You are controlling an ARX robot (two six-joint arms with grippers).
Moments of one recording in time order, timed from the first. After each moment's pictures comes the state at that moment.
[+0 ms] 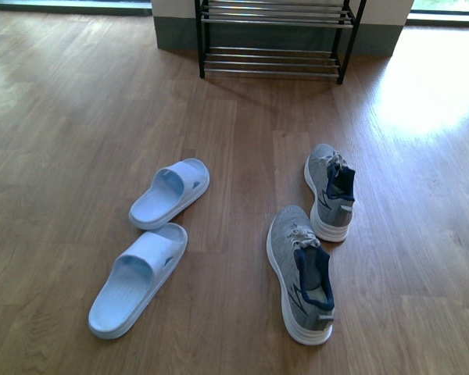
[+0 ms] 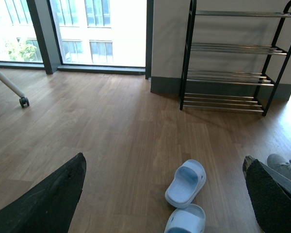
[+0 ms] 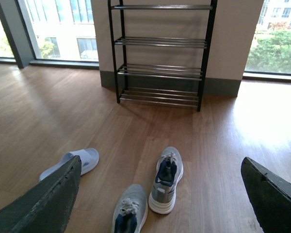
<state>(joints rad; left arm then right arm) 0.00 0.02 0.01 0.00 0.00 0.00 0.00 0.00 0.02 0.00 0.00 -0.01</state>
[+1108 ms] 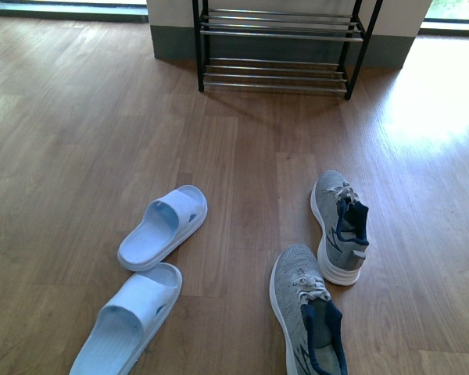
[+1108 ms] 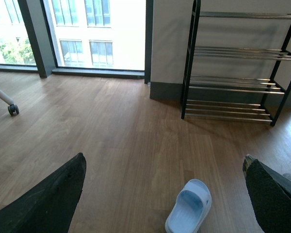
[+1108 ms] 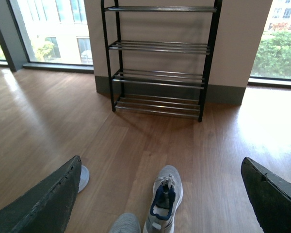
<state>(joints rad) 0.00 0.02 0.01 0.00 0.00 0.00 0.00 0.00 0.02 0.00 0.00 -0.01</state>
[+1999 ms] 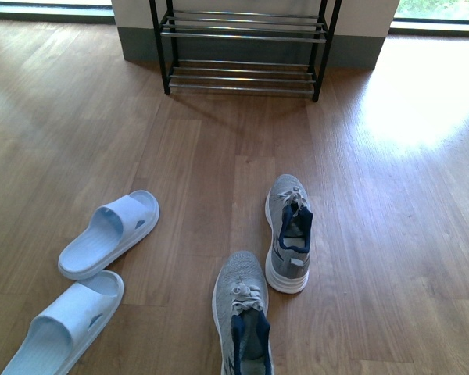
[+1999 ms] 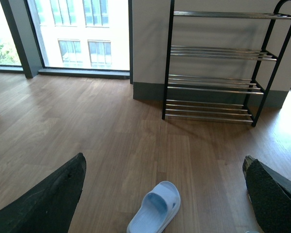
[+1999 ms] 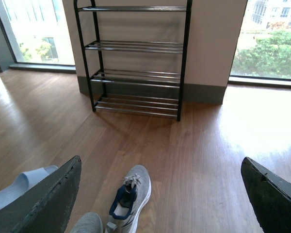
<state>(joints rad) 0.00 0.02 0.01 0.00 0.00 0.00 0.00 0.00 0.02 0.00 0.00 0.00</state>
